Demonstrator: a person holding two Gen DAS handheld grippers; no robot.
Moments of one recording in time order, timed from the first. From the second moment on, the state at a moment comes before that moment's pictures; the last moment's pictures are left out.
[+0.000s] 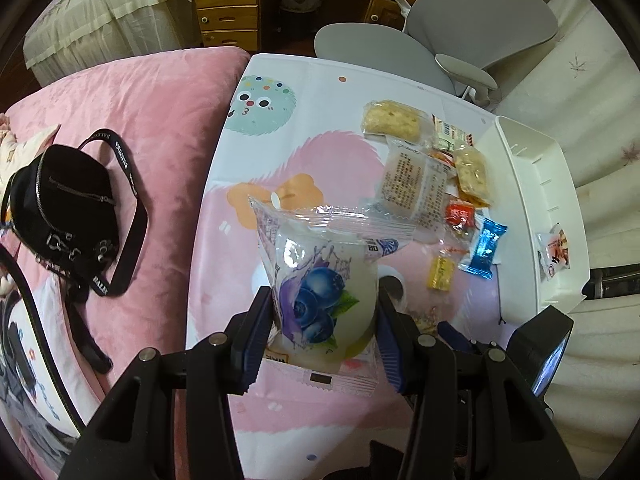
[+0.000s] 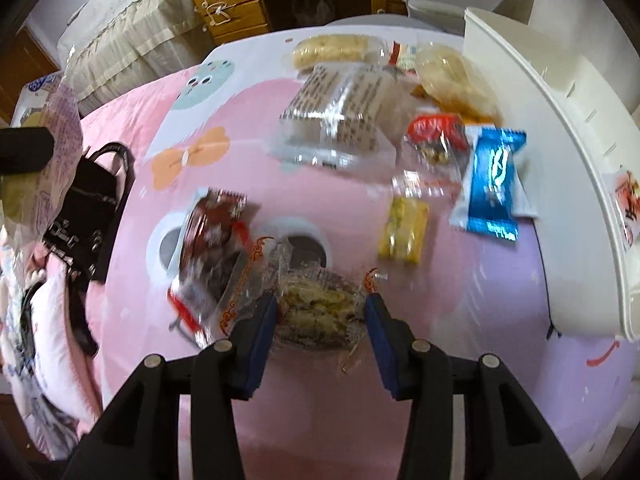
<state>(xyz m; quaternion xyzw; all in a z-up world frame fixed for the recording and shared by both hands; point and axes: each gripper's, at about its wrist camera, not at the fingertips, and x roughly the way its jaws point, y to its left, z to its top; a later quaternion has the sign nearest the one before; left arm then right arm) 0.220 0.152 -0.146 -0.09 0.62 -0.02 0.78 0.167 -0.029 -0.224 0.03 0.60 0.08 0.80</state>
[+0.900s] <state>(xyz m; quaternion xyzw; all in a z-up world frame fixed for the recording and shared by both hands) 0.183 -0.030 -0.110 -0.12 0.59 -0.06 0.80 0.109 -0.176 -0.107 -0.03 0.48 0.19 0.86</state>
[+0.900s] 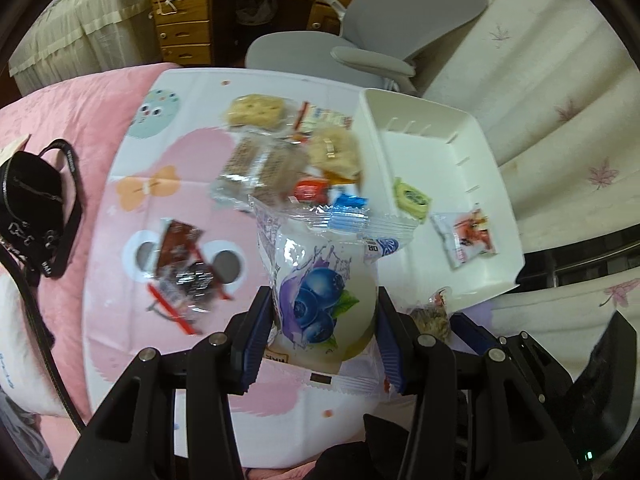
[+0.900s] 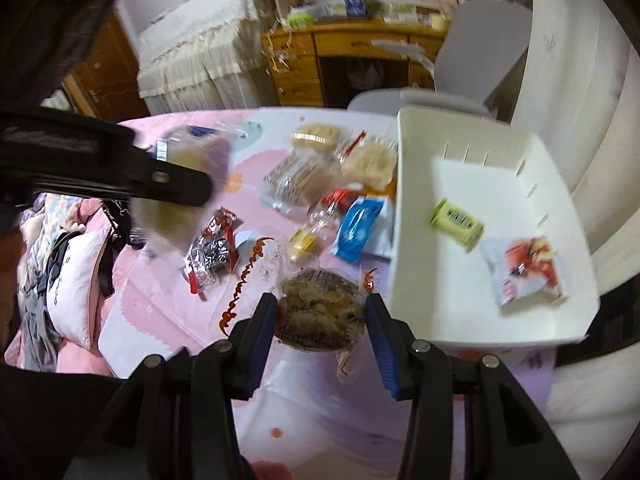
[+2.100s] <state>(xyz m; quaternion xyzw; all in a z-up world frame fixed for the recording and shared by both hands) 0.216 -0.152 -0.131 -0.14 0.56 -0.17 0.80 0.118 -0.326 -0.113 0.03 0.49 0.07 0.87</state>
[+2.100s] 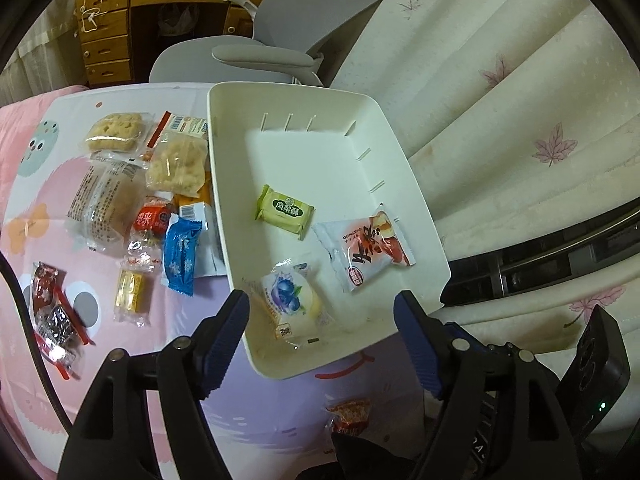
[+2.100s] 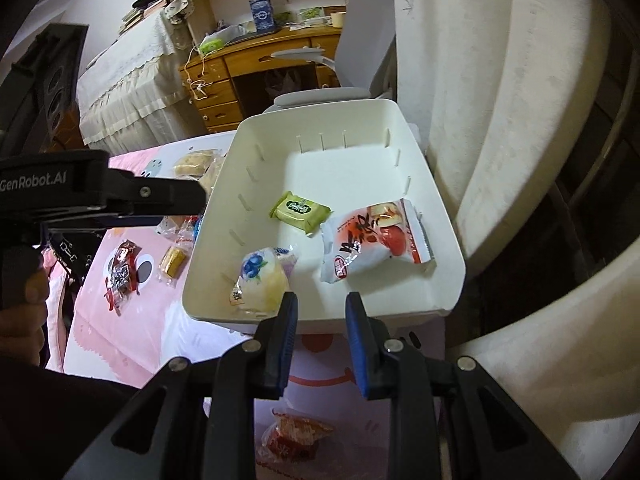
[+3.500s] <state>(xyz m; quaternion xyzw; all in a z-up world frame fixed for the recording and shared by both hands) 0.127 0.040 -0.176 -0.05 0.57 -0.09 0.82 0.046 -0.325 -0.199 0.30 0.60 -0.10 0.73</state>
